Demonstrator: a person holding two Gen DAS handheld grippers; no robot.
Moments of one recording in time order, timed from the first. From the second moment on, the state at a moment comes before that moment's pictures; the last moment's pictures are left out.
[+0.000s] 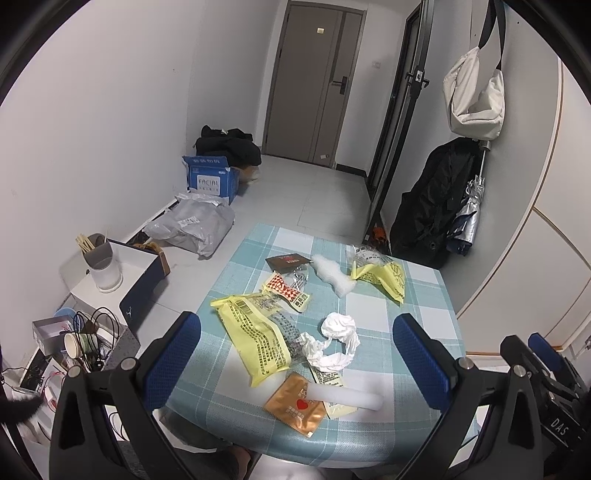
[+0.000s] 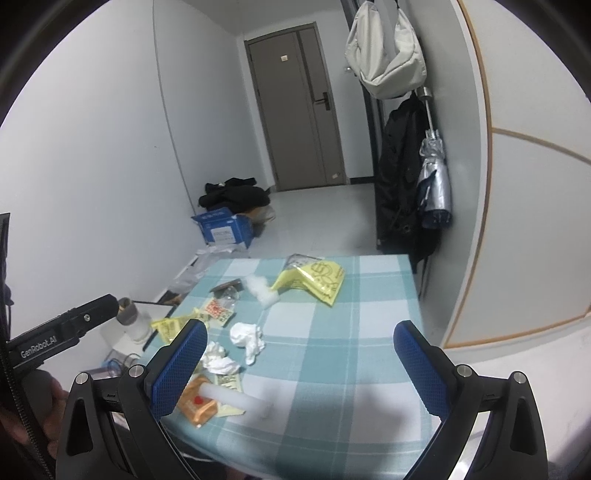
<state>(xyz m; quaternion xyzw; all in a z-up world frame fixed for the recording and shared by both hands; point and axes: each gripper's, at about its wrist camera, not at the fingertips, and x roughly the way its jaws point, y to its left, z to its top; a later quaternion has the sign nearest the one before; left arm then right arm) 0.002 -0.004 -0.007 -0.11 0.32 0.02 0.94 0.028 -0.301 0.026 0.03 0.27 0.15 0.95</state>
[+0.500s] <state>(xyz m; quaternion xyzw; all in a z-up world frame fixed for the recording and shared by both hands) 0.008 -0.001 -0.017 -0.12 0.34 -0.01 0.93 0.028 -0.298 0.024 0.03 0.27 0.14 0.95</state>
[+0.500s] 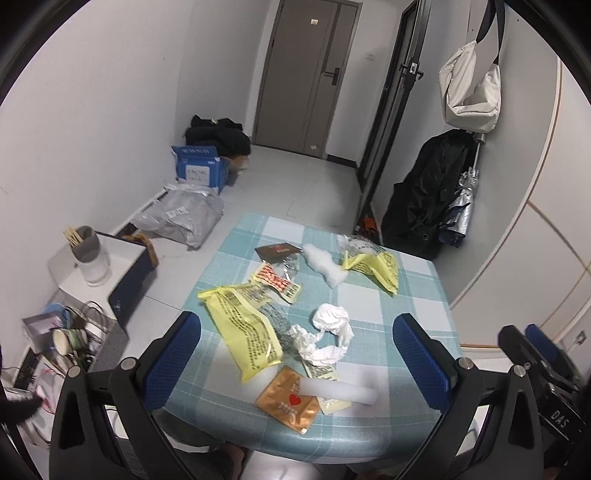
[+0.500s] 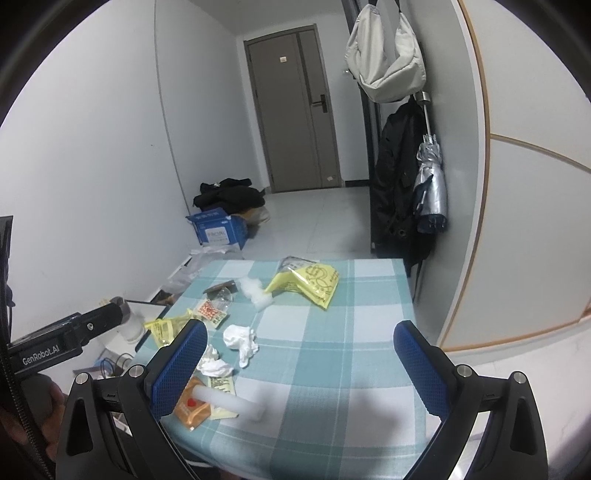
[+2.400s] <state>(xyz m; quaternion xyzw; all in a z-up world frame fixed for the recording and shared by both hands) 0.114 0.077 -0.107 -0.26 0.51 -0.02 0.82 0.085 -0.271 -0.019 0.00 0.37 0.19 0.91</state>
